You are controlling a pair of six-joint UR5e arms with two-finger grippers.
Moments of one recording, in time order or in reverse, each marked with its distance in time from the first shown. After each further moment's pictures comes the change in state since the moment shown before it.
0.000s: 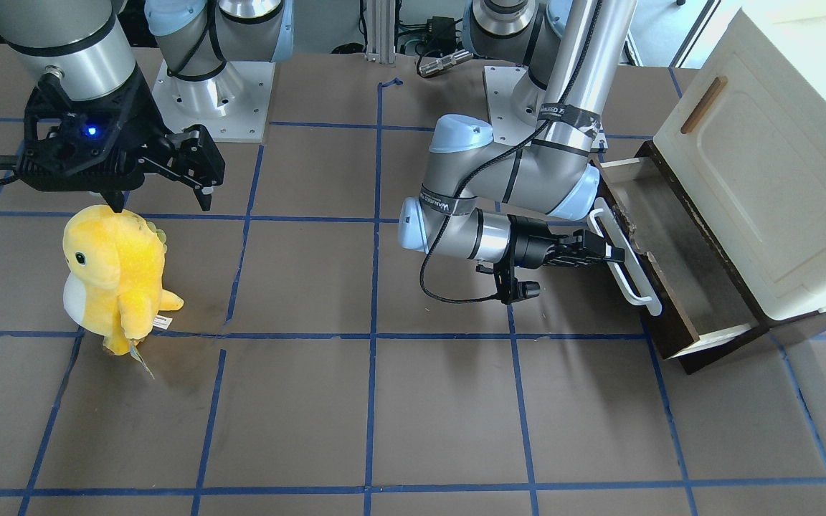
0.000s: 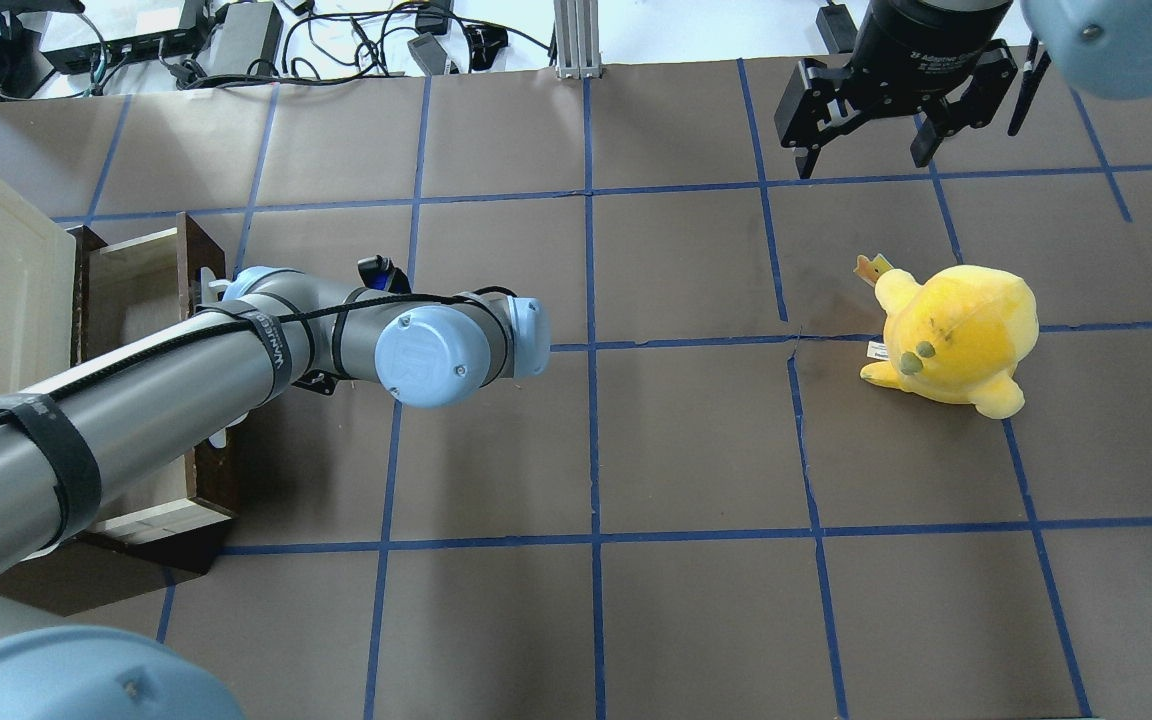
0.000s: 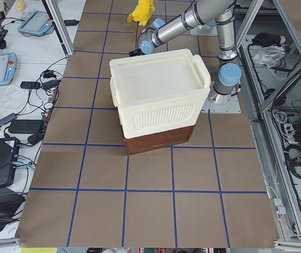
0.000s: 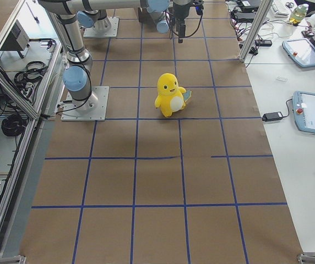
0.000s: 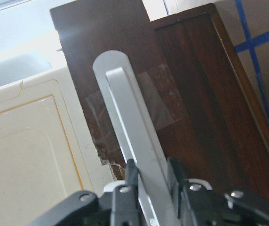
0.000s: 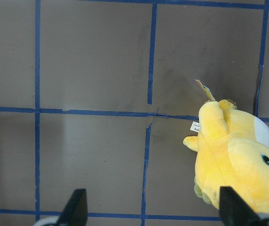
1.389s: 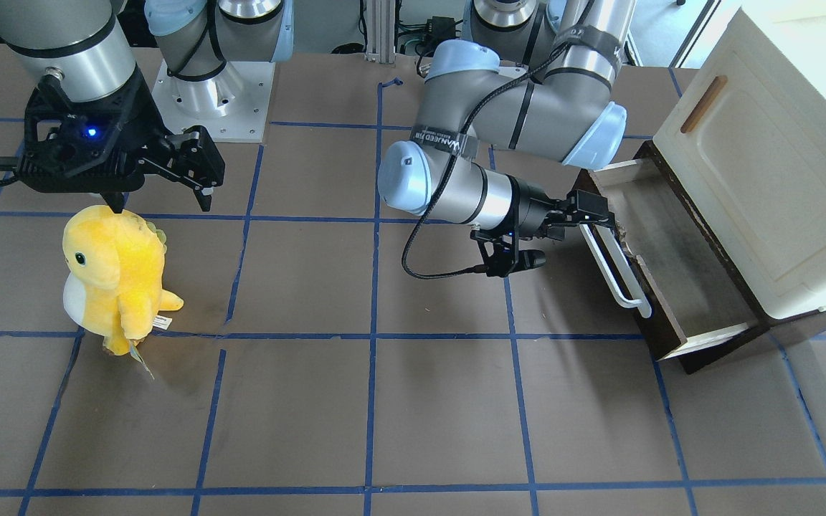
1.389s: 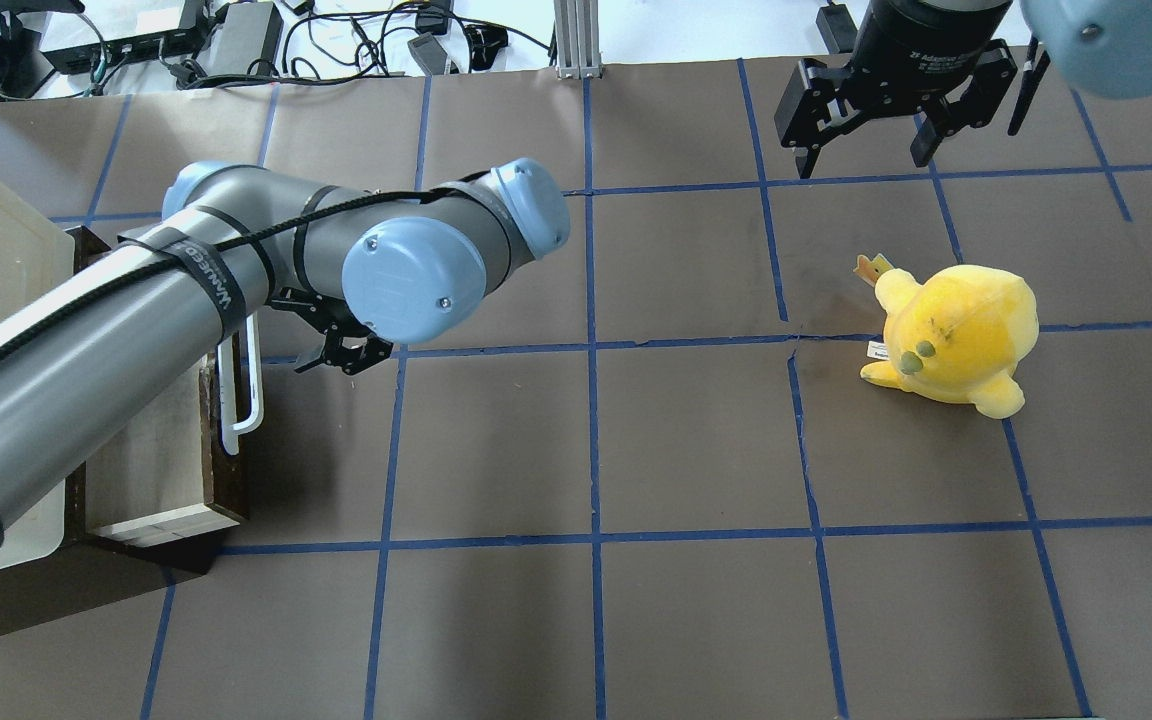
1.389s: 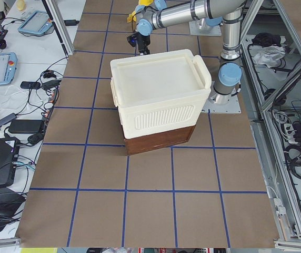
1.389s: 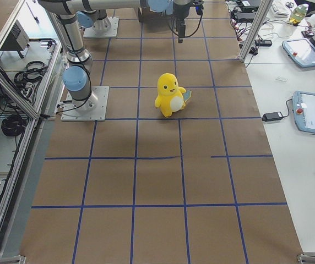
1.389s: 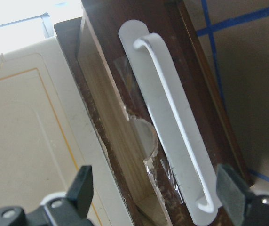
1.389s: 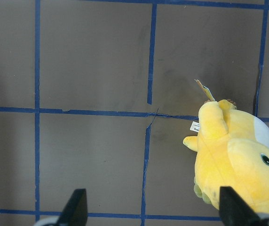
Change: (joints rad) left arm -0.023 0.150 0.202 0.014 -0.447 0.285; right arm 0.000 0.000 0.000 0.000 -0.001 0.000
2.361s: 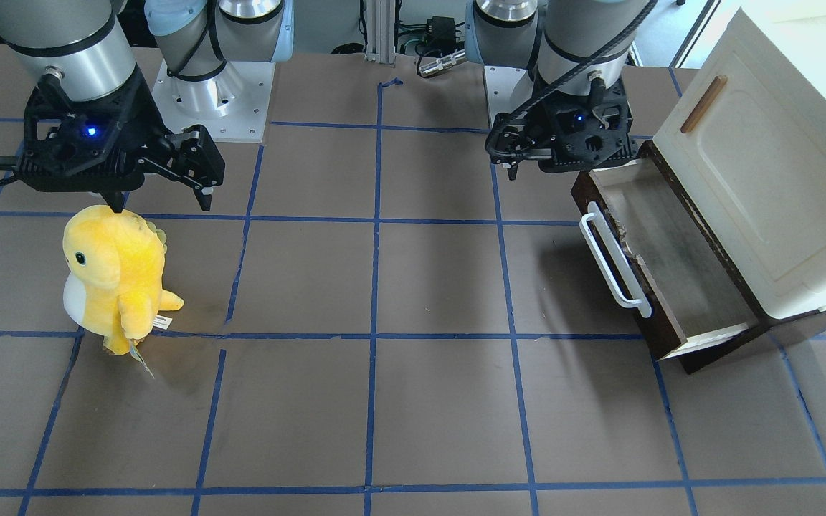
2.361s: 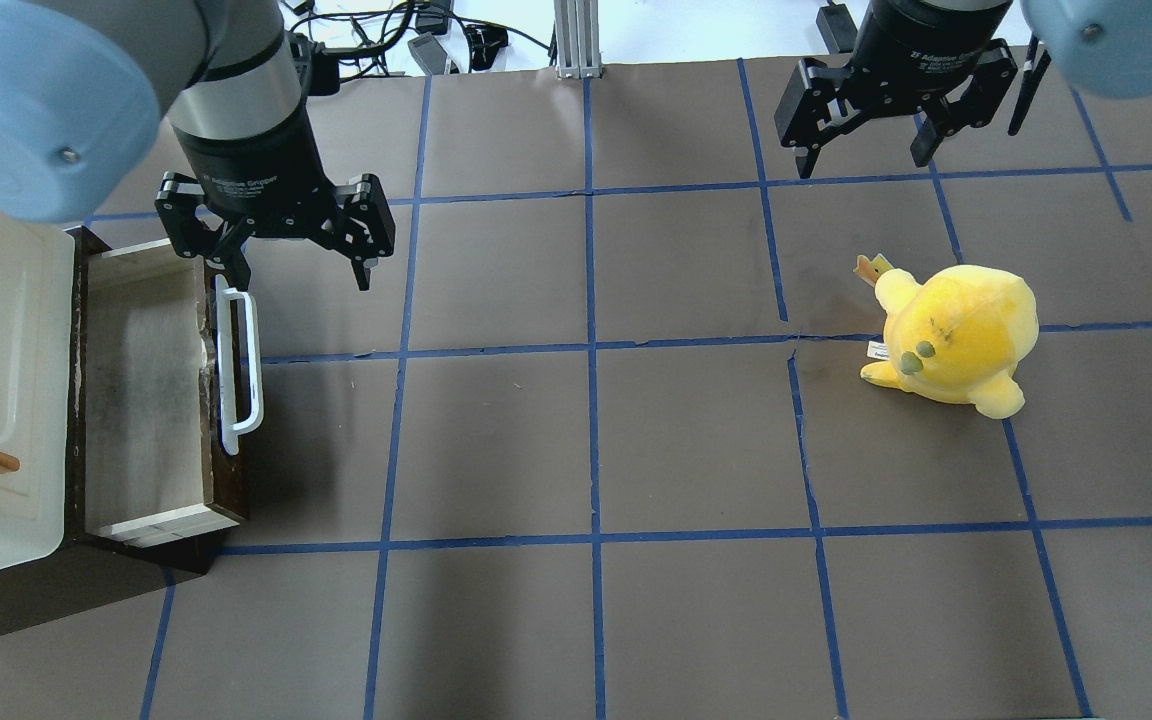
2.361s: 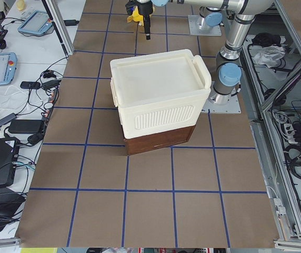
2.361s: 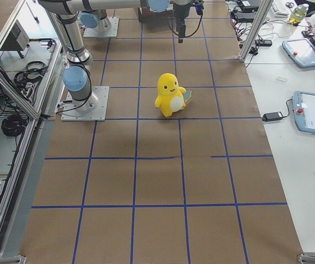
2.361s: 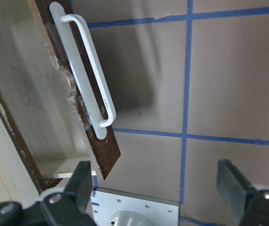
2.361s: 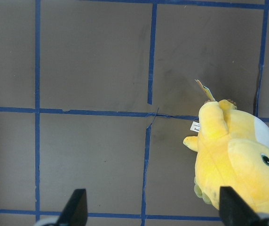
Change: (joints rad) left arm 0.225 0.264 0.162 0.097 -0.803 0.223; right arm 0.000 0.000 0.000 0.000 0.001 0.000
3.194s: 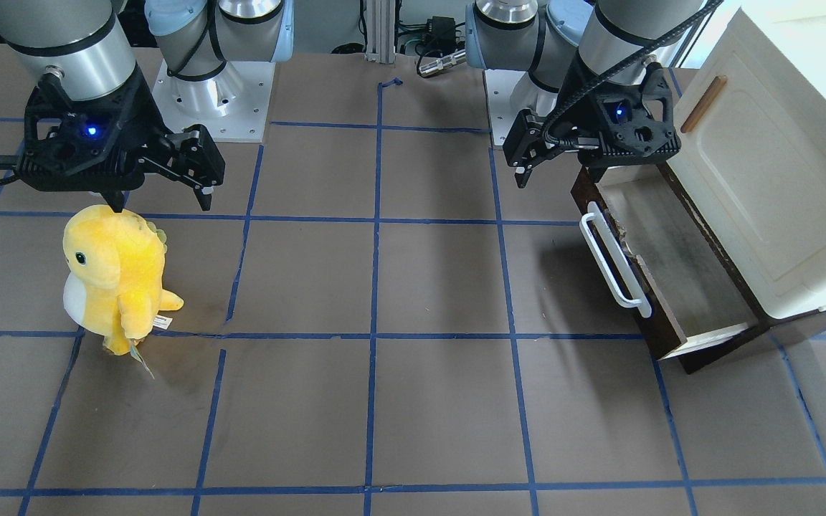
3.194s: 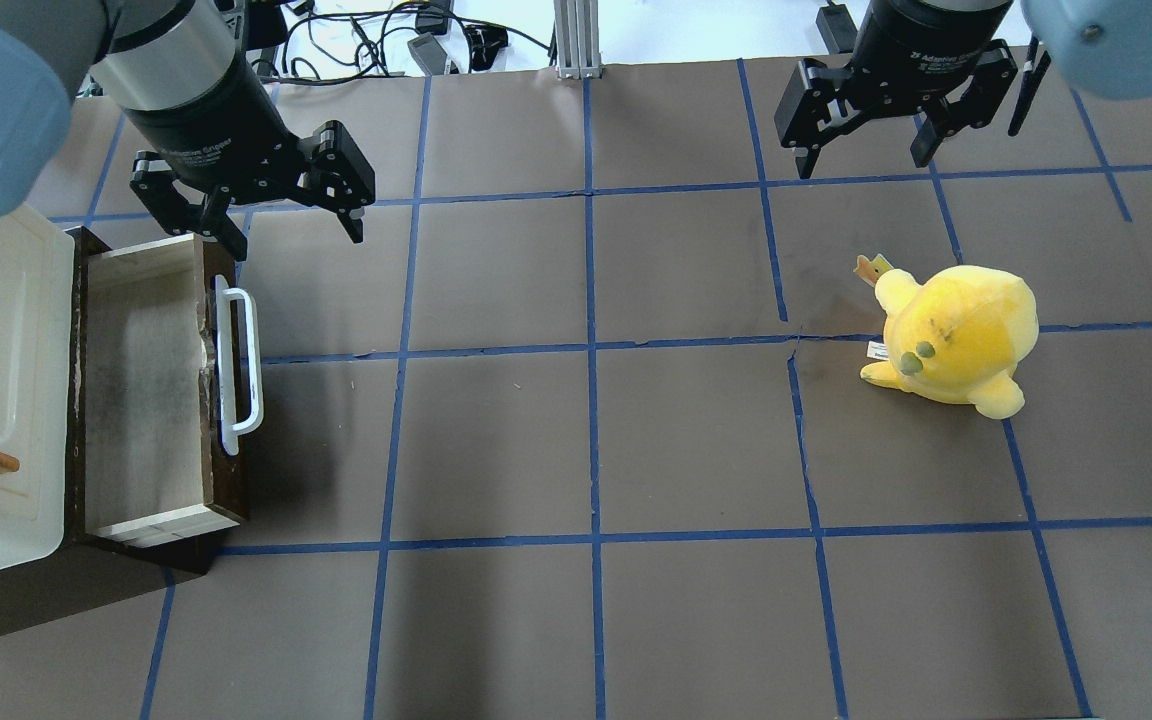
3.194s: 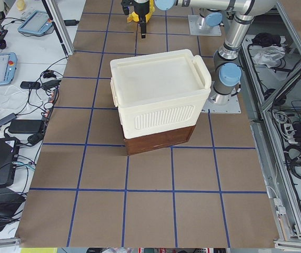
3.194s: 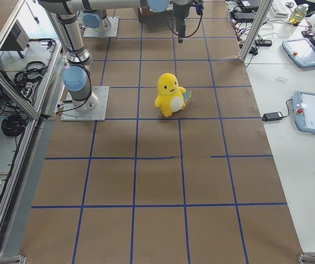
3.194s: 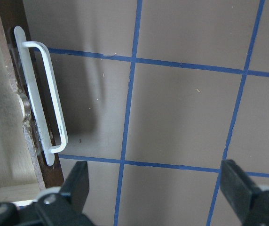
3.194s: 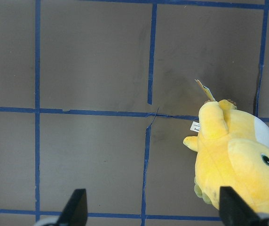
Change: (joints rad) left arm 0.052 0.025 -0.013 0.068 -0.086 0.017; right arm 0.000 0.000 0.000 0.000 0.000 0.000
